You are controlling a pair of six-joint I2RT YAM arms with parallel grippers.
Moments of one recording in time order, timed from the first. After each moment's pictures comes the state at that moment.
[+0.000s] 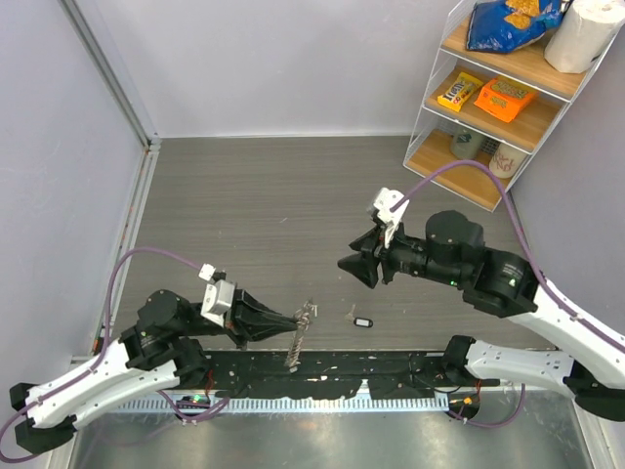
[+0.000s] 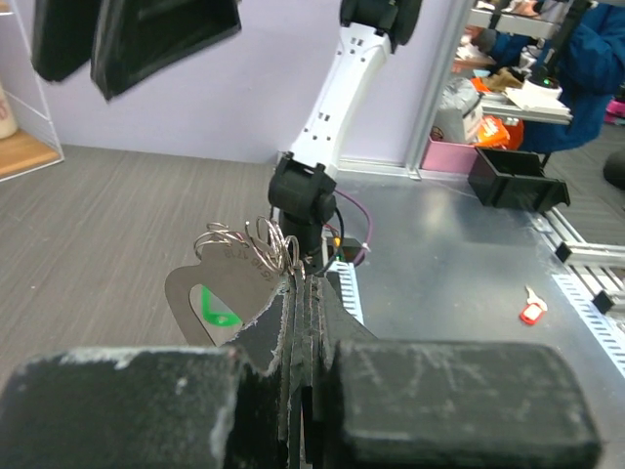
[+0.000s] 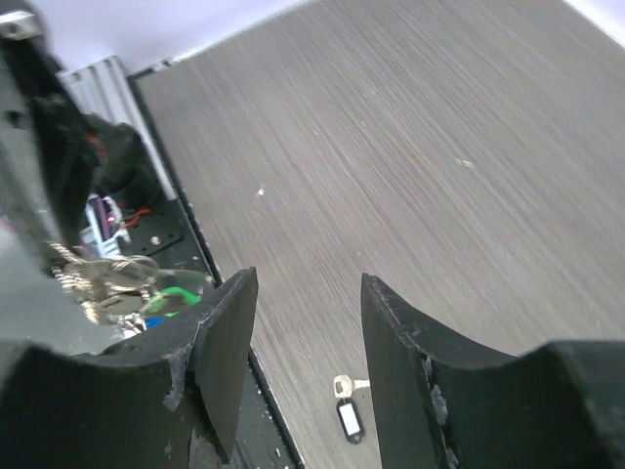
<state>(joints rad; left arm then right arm) -1.06 0.34 0.47 0.09 0.50 -0.24 1.01 0.90 1.17 -0.56 -0.03 0.11</state>
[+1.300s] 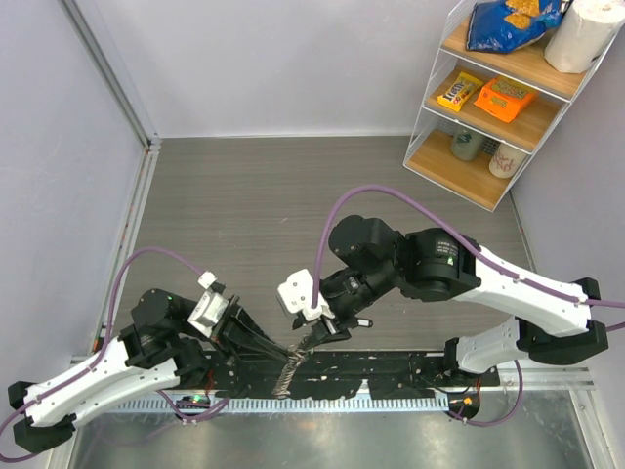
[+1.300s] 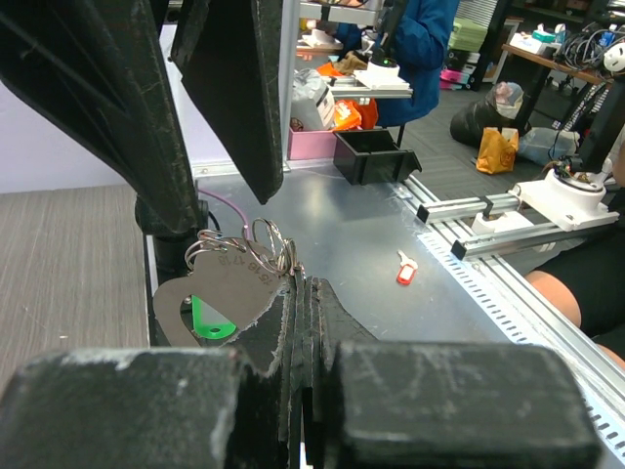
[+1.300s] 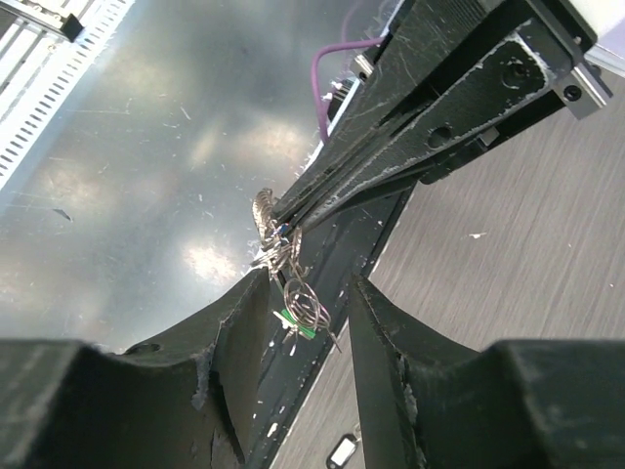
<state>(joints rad) -1.06 0.38 0.51 0.19 0.84 -0.37 1.35 1.35 1.74 -1.00 -0.56 -0.44</state>
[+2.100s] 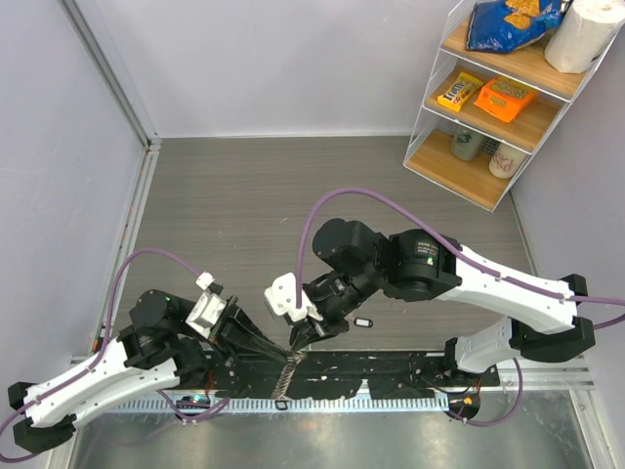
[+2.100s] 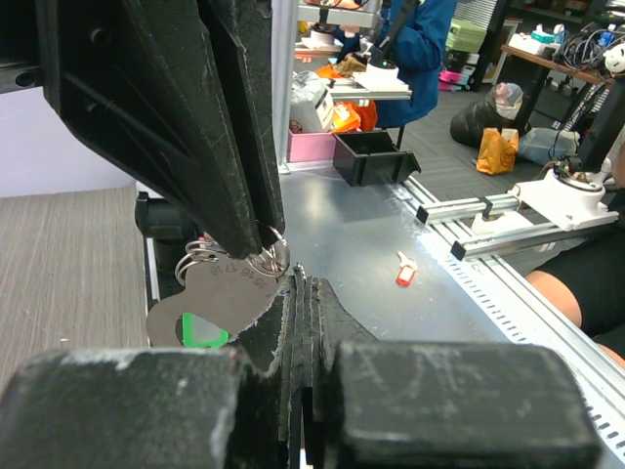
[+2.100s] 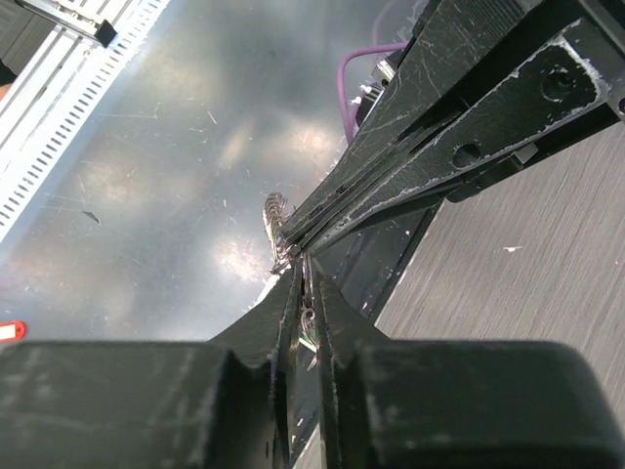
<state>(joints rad) -1.06 0.37 0.51 0.19 0.84 -0.37 1.35 1.40 1.74 -0.98 -0.63 -0.41</state>
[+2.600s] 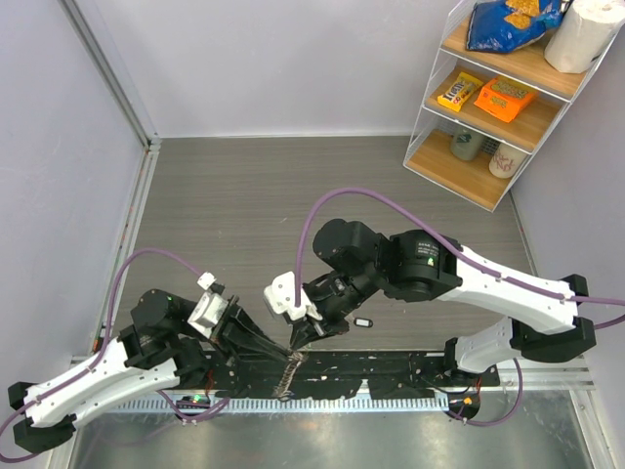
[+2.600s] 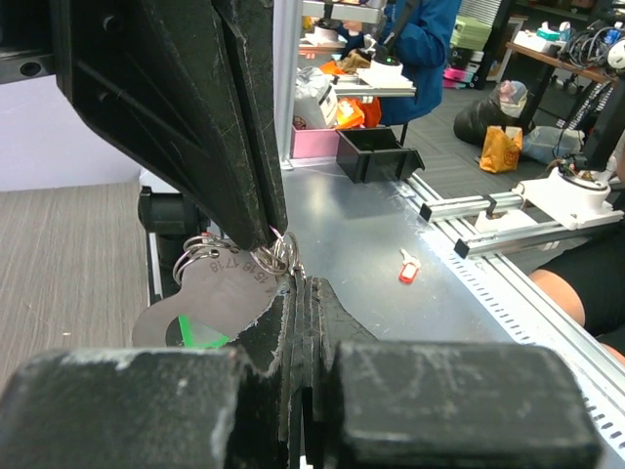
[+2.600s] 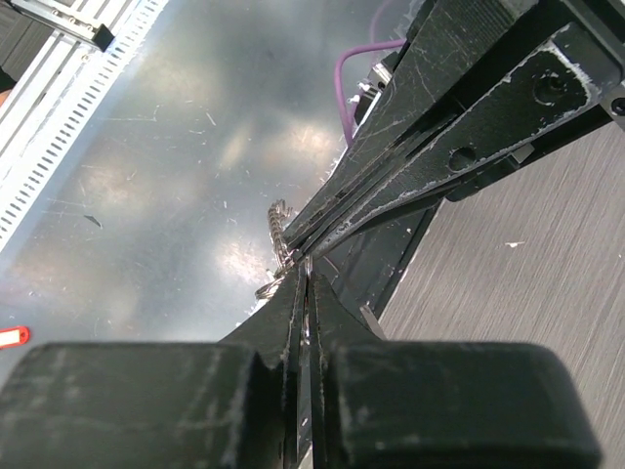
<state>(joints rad) -1.06 0.37 0.50 0.18 0.84 -0.36 1.35 1.40 1.74 -0.98 -0.64 -0.39</state>
